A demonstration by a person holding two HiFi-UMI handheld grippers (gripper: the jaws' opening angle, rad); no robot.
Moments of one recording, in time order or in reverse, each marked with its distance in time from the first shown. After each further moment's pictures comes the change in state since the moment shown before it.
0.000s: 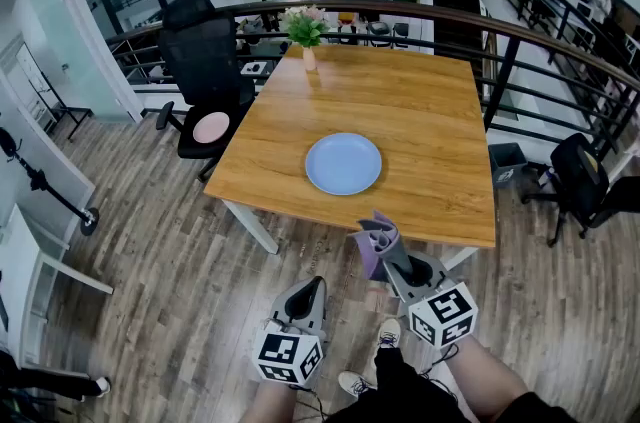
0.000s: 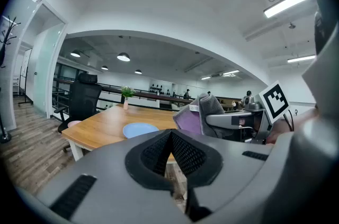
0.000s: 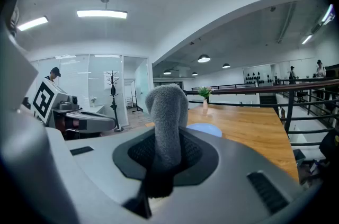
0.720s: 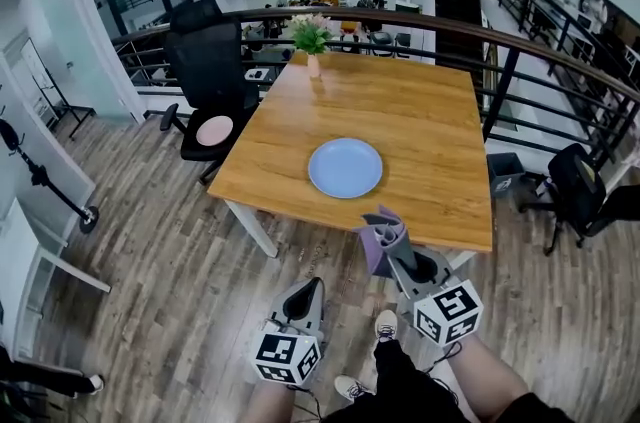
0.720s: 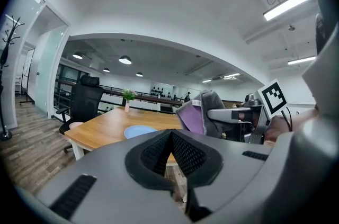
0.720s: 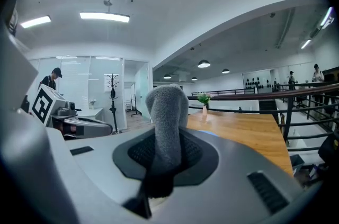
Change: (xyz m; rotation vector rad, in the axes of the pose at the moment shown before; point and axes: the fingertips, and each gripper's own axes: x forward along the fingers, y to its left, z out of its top) left arm -0.019 -0.003 0.006 -0.005 -0.032 0.007; right arm -0.016 0.003 0.021 -0.015 -0.052 -0.012
